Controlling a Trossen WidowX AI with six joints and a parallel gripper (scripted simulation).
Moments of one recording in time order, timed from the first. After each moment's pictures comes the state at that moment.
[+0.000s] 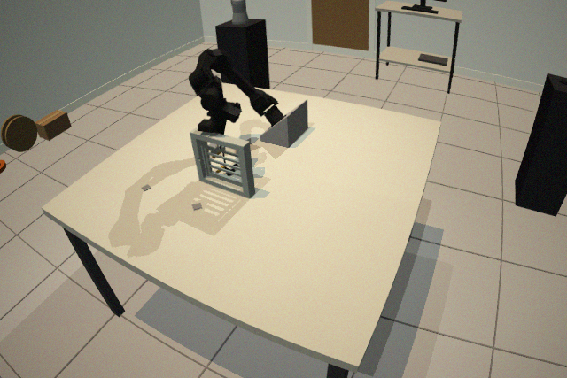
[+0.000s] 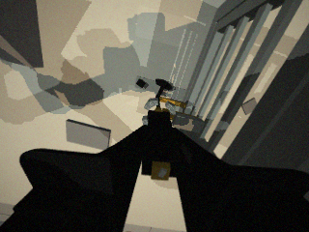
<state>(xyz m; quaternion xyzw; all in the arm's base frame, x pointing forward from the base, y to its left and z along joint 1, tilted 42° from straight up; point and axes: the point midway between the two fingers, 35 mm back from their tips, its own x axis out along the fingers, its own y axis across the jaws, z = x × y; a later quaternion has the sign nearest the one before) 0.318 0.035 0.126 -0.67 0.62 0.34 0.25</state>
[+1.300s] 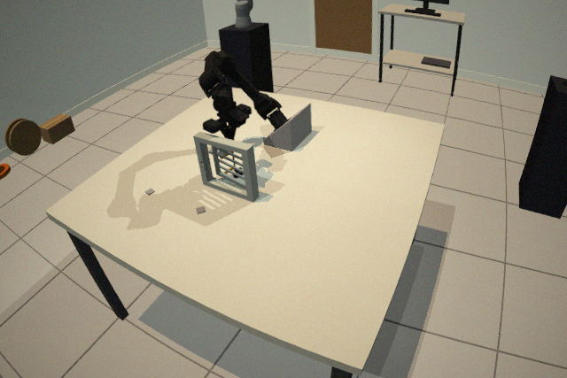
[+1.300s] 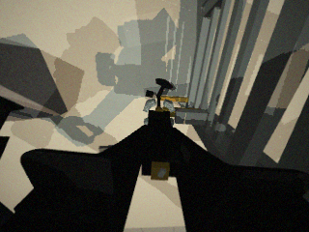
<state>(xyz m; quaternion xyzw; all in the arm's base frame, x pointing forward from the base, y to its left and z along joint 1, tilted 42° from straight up) 0.296 0.043 0.119 -0.61 0.67 0.22 0.37</state>
